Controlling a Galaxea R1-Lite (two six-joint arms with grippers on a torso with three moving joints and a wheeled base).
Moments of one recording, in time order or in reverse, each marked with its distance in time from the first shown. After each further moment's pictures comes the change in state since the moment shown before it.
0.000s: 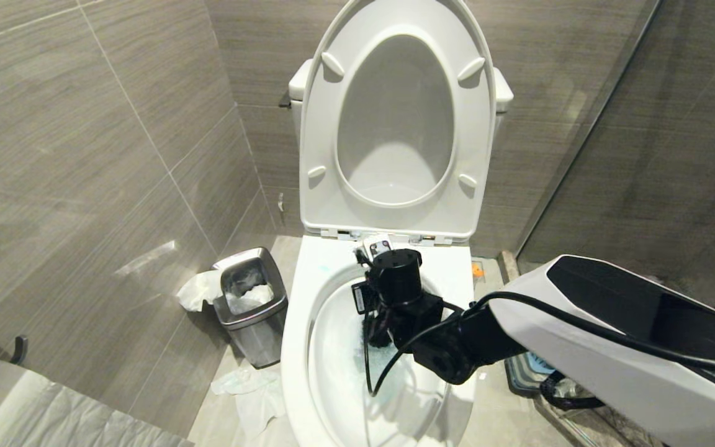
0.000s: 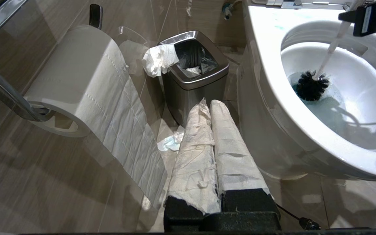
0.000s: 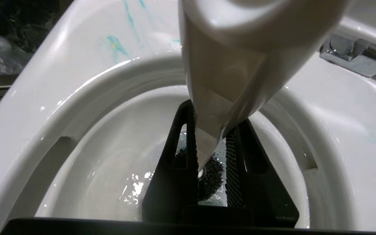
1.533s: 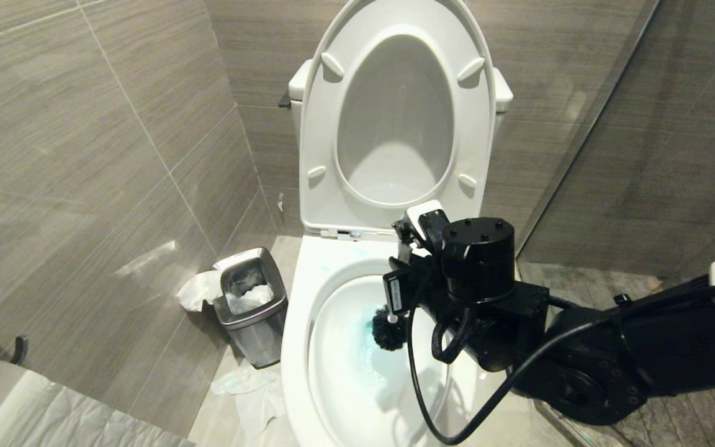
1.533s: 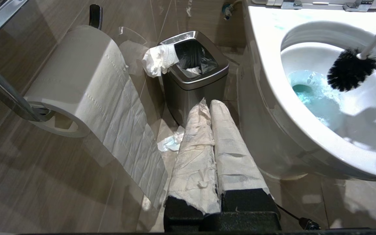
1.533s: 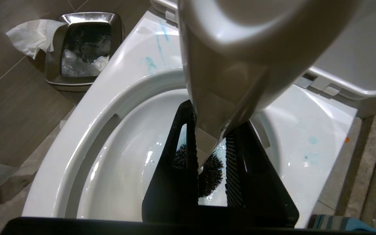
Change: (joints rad) left arm 0.000 0.000 0.000 0.000 0.000 0.000; right arm 0.062 -0.453 0.398 0.012 0.044 0.001
